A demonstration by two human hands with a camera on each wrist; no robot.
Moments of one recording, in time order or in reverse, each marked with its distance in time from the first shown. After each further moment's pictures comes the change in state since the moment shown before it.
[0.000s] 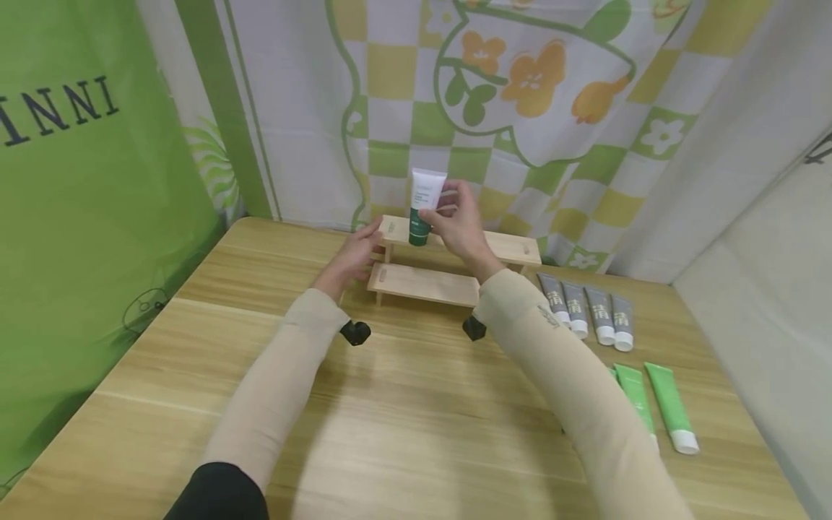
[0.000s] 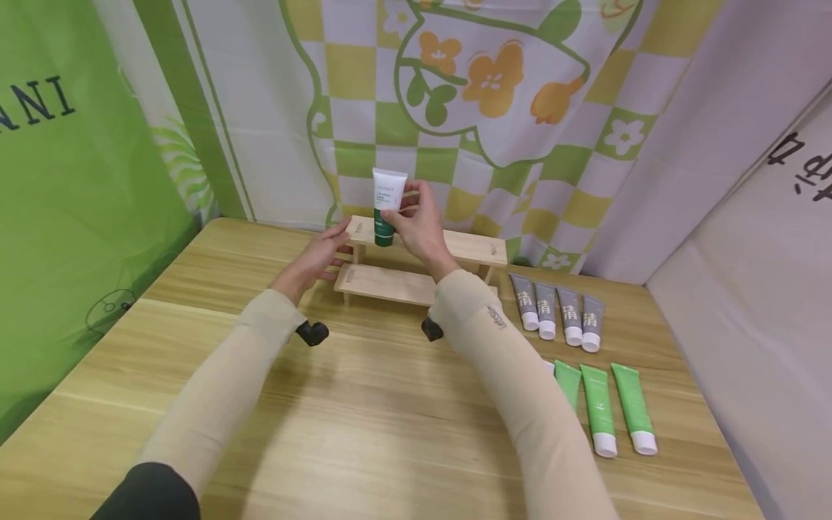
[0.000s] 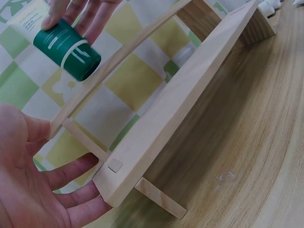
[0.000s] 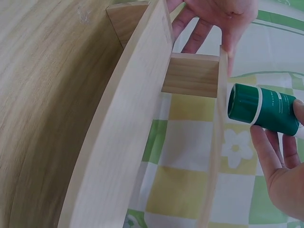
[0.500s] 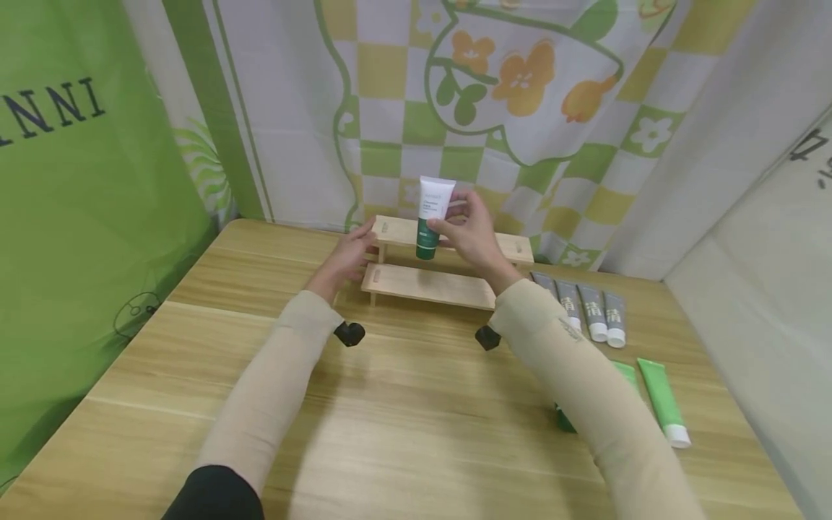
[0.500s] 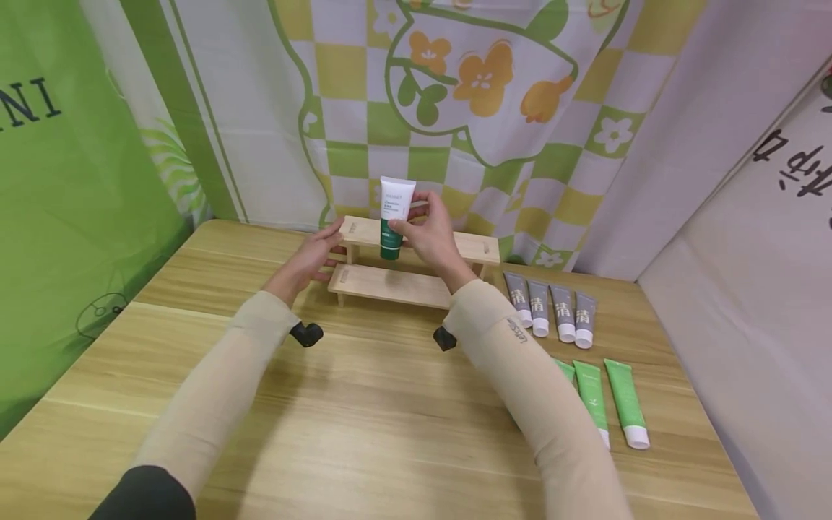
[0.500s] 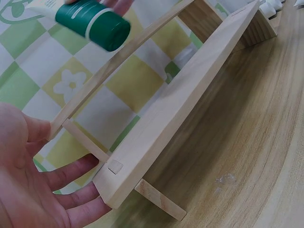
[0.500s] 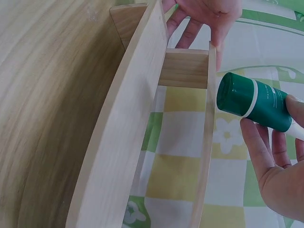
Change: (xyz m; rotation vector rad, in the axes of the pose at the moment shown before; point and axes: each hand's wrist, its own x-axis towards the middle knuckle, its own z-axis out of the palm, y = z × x) left_hand 0.000 0.000 0.000 0.015 -0.008 0.008; right_hand -0.018 0.000 -0.030 0.046 -0.045 0.057
